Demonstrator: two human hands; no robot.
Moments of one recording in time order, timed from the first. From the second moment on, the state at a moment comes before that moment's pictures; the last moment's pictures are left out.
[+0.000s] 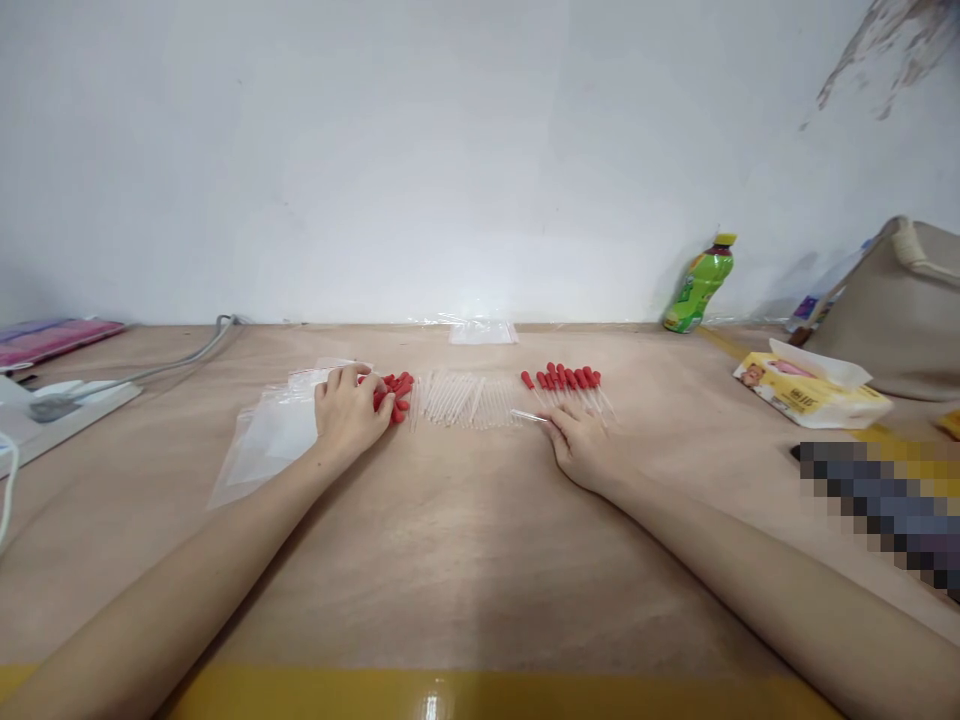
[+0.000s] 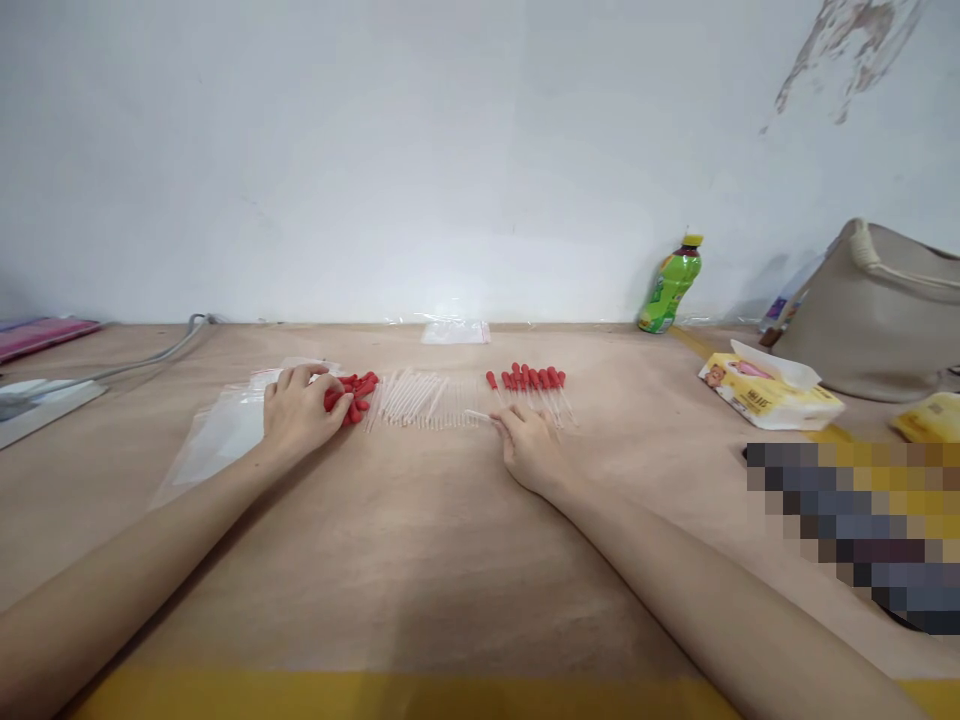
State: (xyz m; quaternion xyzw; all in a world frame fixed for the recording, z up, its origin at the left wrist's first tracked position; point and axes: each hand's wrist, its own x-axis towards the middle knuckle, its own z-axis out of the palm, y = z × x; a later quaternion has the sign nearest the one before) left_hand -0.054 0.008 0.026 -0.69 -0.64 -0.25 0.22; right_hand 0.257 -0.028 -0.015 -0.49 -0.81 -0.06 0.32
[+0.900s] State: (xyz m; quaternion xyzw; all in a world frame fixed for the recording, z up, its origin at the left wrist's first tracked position) left_hand 0.019 -0.033 0.006 -0.83 -0.40 -0.35 -0.18; right_hand 0.232 -0.050 0.002 -0.44 -0.84 -0.03 0.33
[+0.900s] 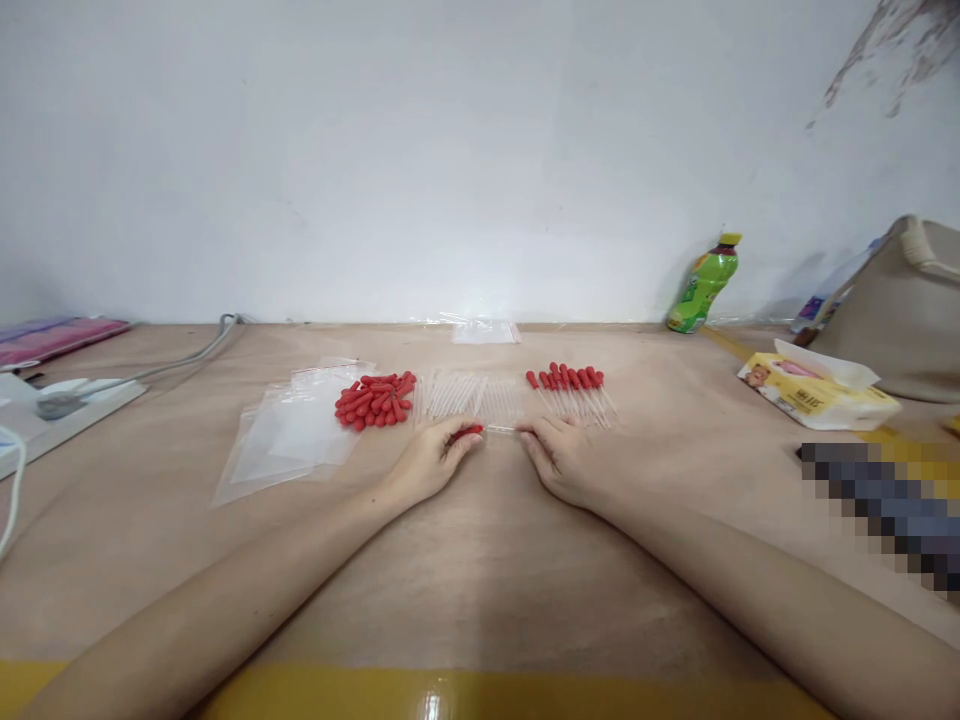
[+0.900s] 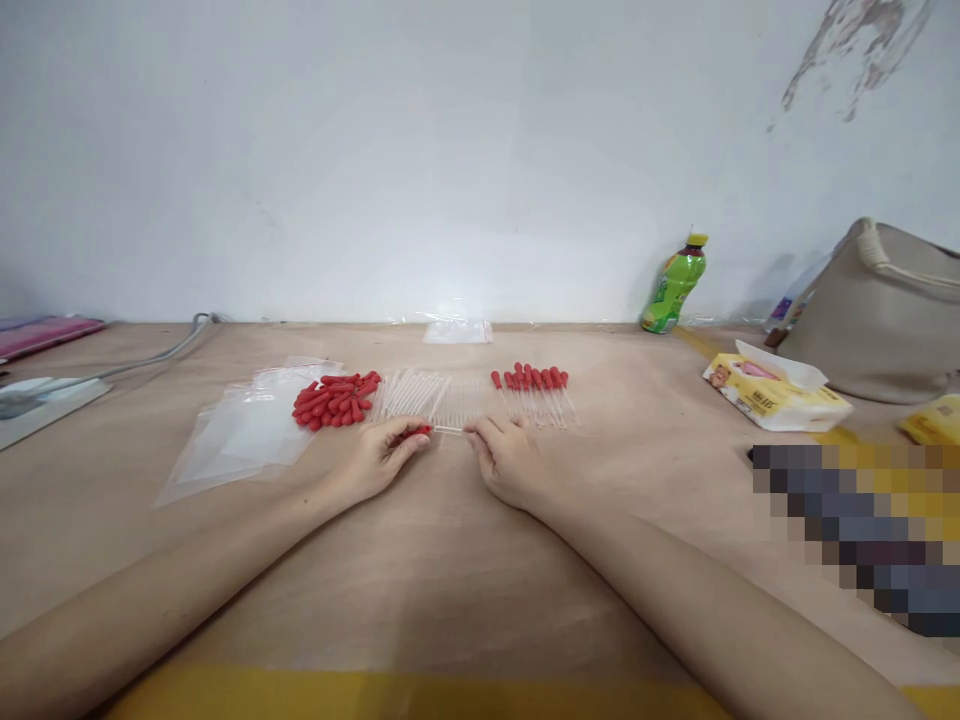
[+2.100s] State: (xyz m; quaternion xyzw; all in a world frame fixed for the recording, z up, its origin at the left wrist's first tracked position) left_hand 0.017 -0.031 0.005 -0.84 -0.37 -0.35 -0.19; right_hand 0.230 -0.048 -0.002 -0.40 -0.86 0.02 0.33
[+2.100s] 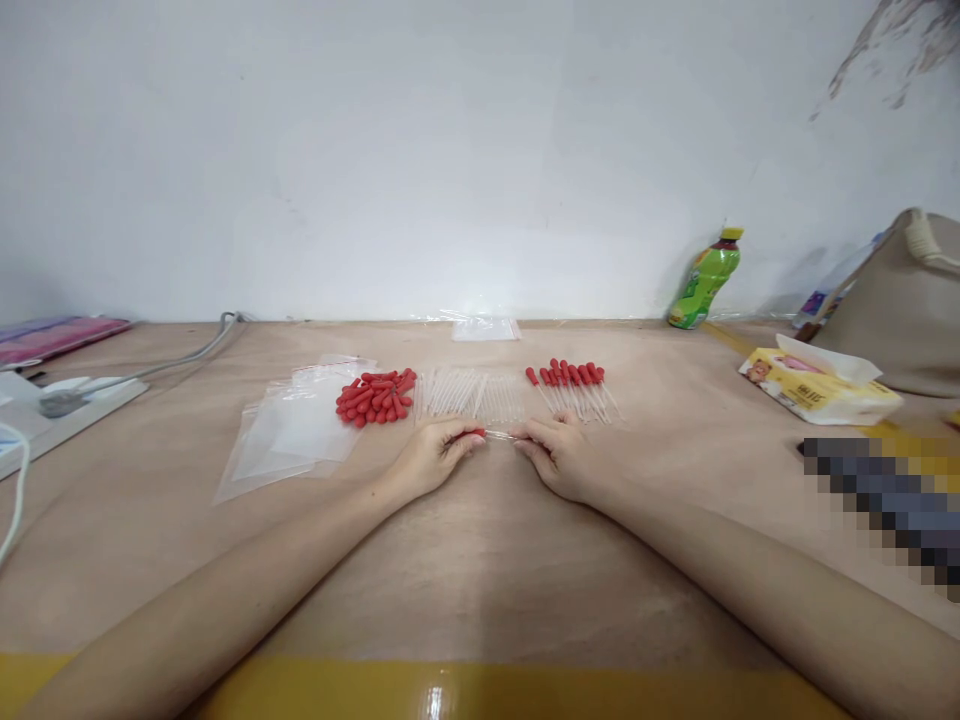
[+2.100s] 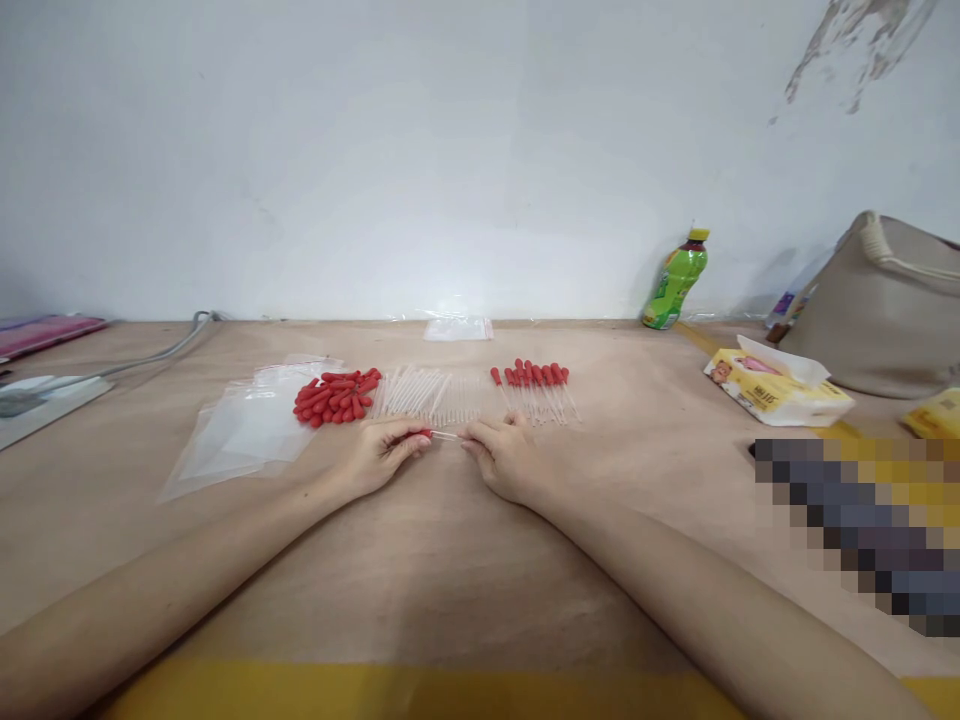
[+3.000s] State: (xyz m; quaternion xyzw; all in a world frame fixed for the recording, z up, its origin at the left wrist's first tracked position) left_hand 0.018 -0.032 0.006 -0.84 -0.38 -0.34 -0.18; right_hand 0.238 -0.046 0.002 -0.38 -0.87 0.00 0.33
